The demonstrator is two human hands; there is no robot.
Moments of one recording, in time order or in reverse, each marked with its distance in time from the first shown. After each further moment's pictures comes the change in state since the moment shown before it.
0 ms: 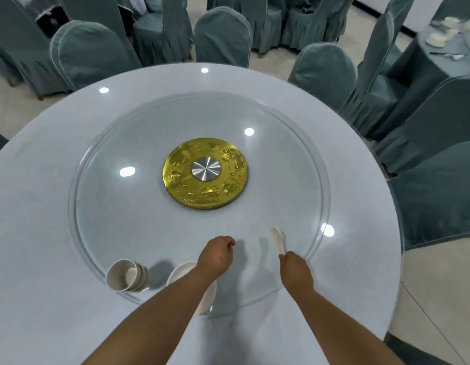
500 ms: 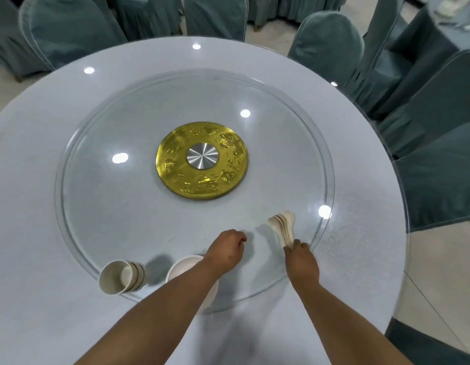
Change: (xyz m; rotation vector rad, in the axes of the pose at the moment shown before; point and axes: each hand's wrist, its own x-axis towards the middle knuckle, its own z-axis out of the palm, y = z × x) left_hand 0.015 0.003 0.018 0.071 -0.086 0.200; right_hand 0.014 0.006 0.013 -0.069 0.027 0.060
